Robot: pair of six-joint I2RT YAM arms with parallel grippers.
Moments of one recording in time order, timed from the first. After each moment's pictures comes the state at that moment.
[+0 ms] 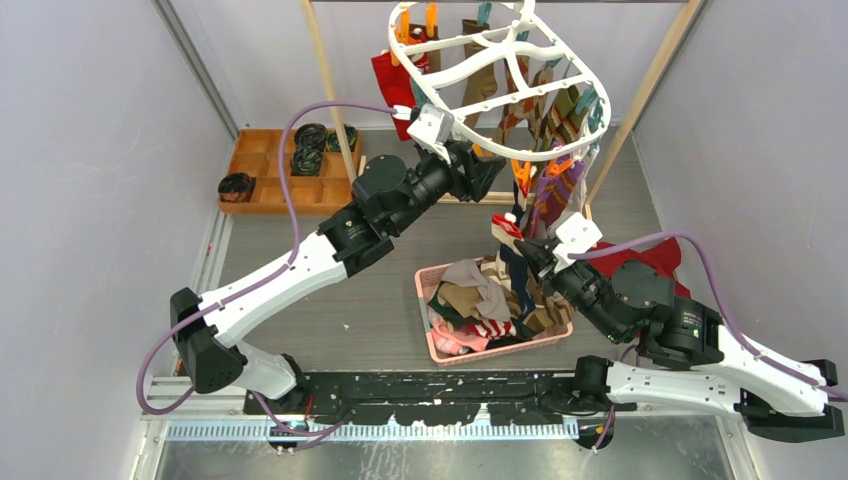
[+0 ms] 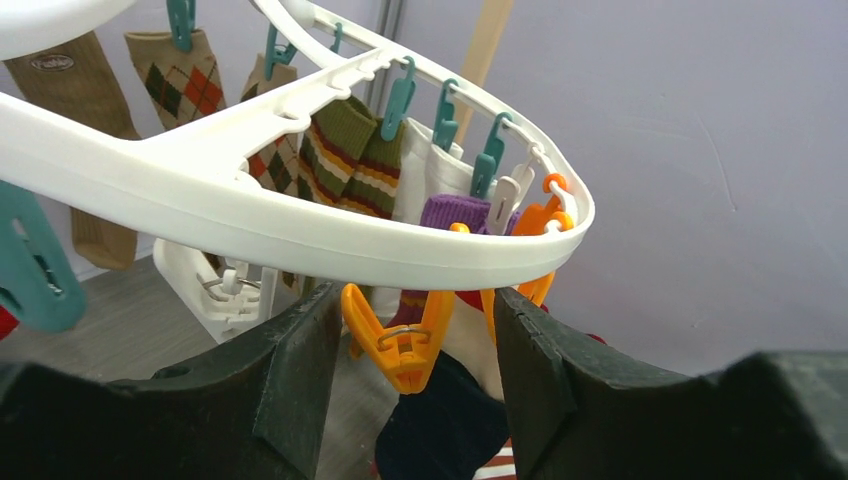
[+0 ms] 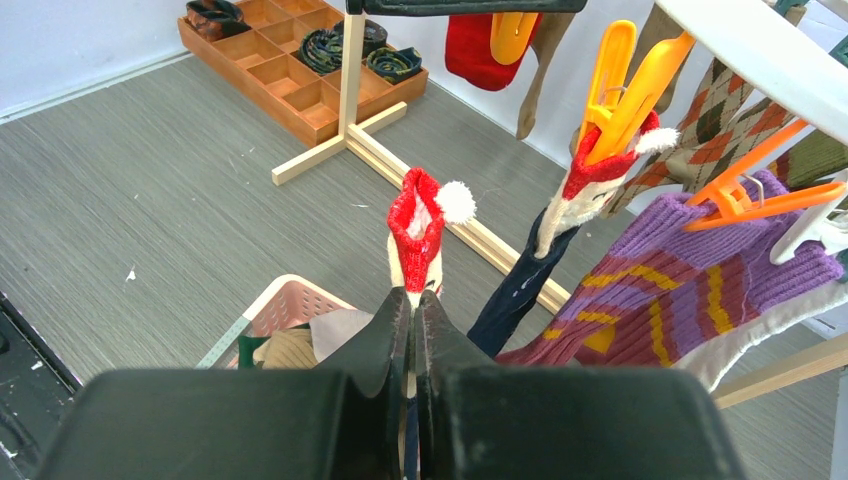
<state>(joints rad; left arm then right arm) -0.95 1.42 1.41 0.19 -0.11 -0.25 1.24 0.63 1.02 -0.46 0.59 -0.15</state>
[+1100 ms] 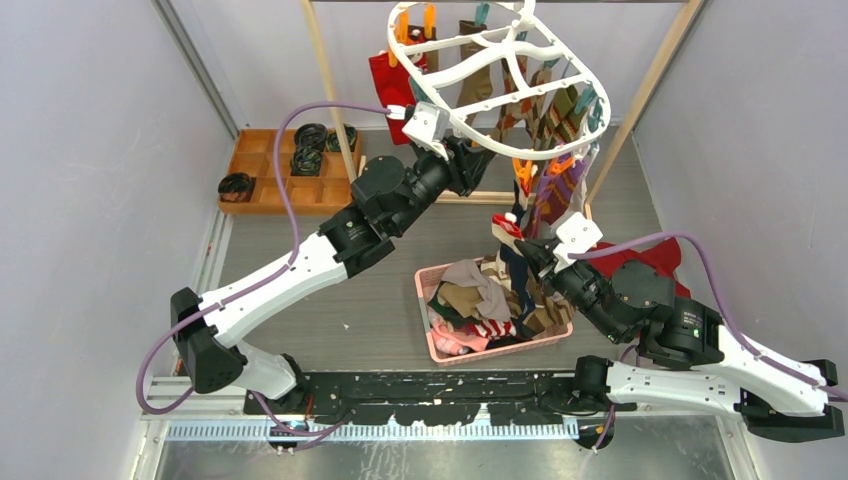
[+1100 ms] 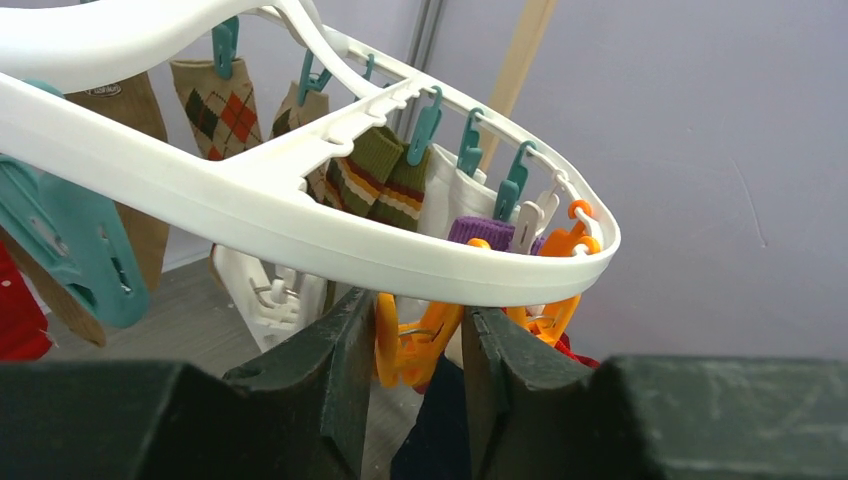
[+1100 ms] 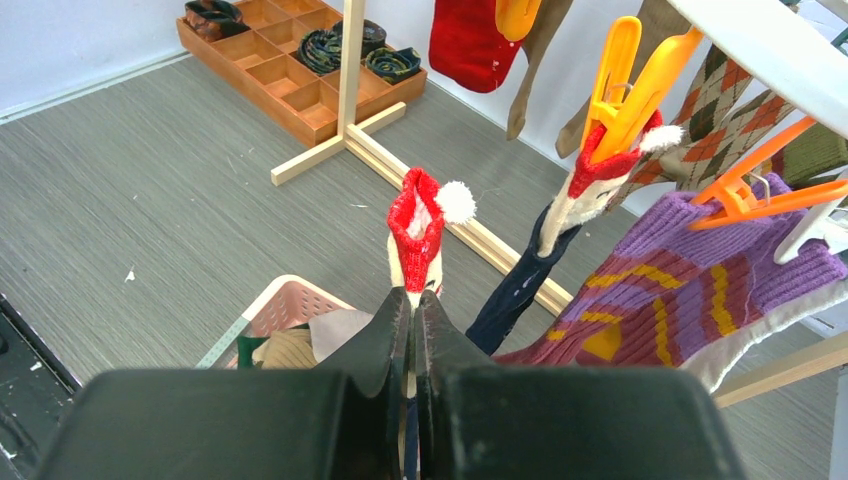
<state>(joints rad) -0.96 1.42 1.41 0.23 -0.20 -0.22 1.24 0.63 1.02 -0.46 0.59 -0.15</state>
